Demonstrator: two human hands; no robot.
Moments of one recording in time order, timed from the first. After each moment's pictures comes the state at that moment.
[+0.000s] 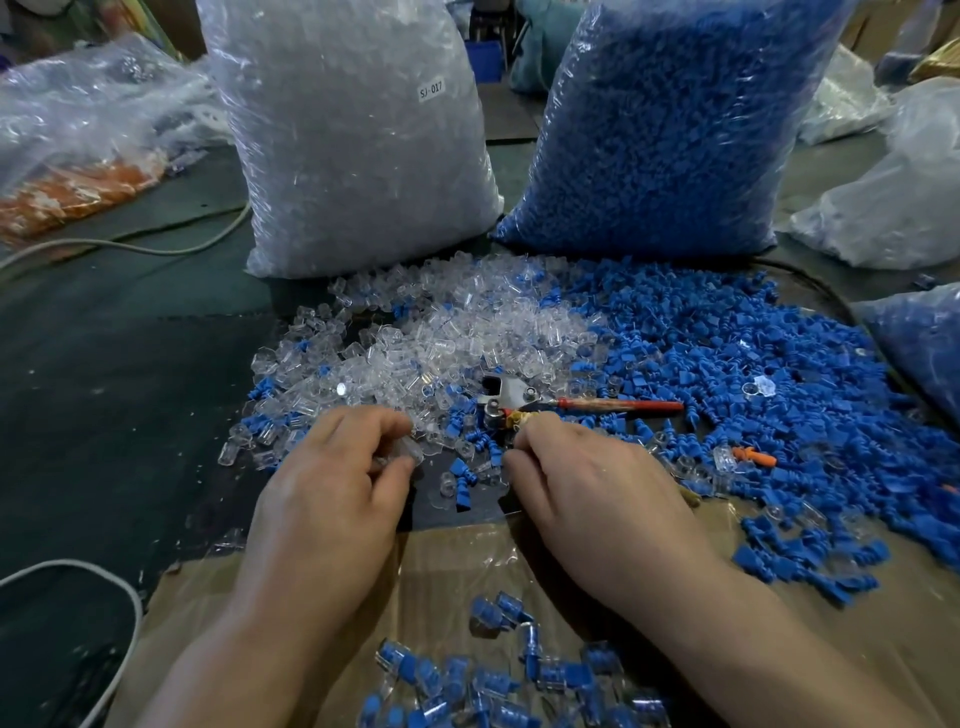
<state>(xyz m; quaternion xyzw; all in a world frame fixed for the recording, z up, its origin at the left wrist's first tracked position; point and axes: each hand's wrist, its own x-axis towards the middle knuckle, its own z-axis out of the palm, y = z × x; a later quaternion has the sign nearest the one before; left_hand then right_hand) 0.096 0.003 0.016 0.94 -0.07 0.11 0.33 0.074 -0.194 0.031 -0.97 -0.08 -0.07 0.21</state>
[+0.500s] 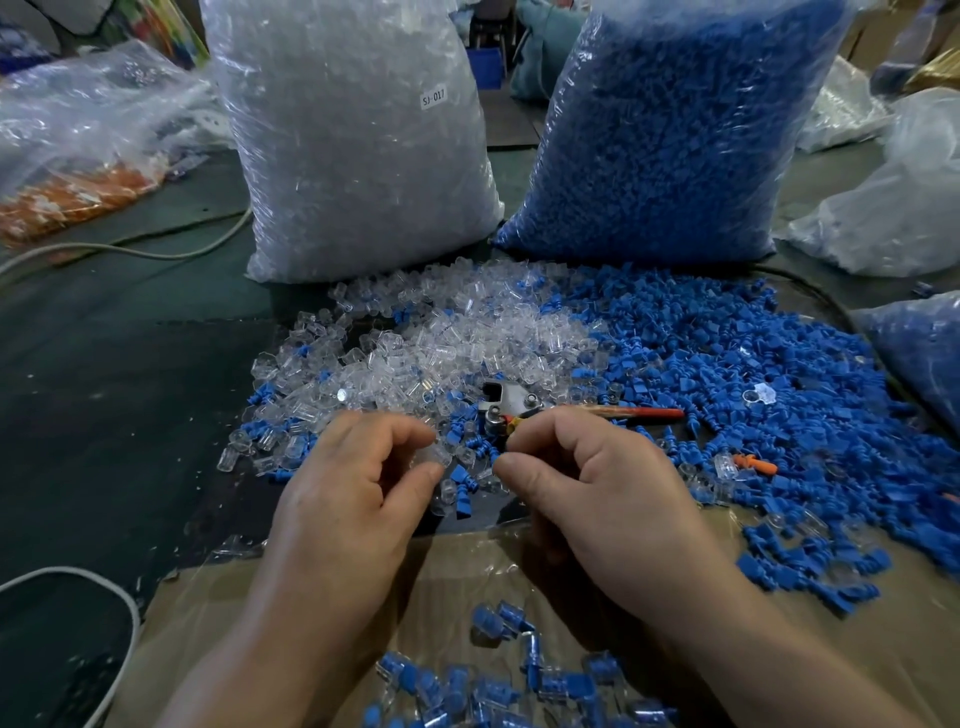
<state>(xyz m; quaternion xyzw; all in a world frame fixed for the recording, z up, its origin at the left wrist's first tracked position) 0.093 -0.007 0.014 0.90 -0.09 0.12 0.42 0.071 -0.199 0.035 -0.84 -0.02 -0.02 0.54</state>
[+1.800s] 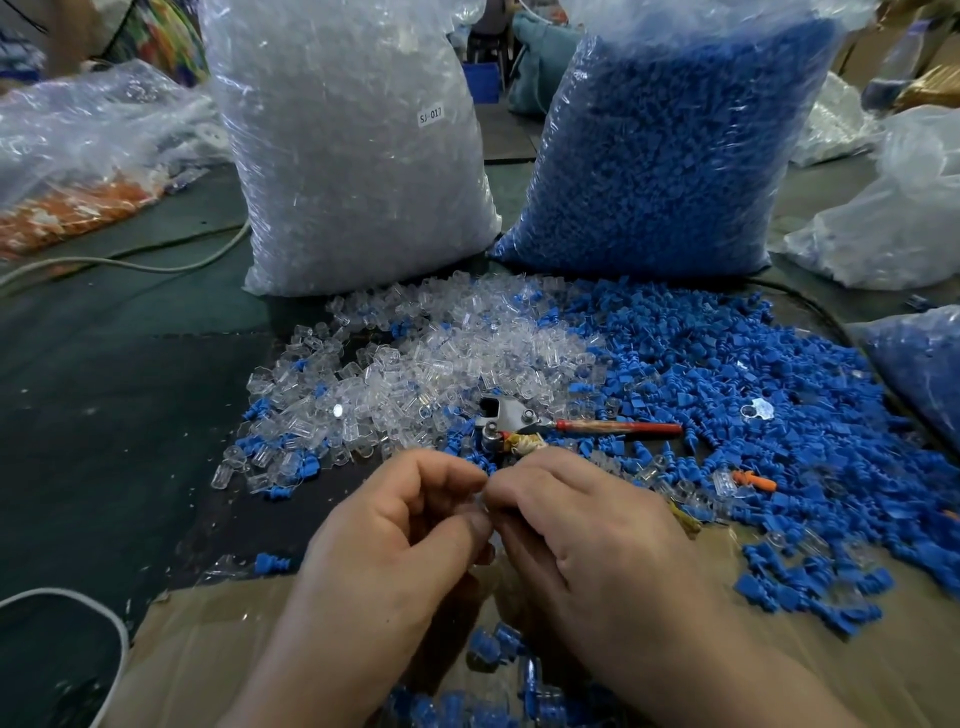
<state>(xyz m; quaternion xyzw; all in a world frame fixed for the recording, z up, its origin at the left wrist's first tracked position) 0.082 -0.023 0.023 0.76 -0.05 -0.06 0.64 0.058 -0.191 0.045 -0.92 -0.19 -0.15 0.32</state>
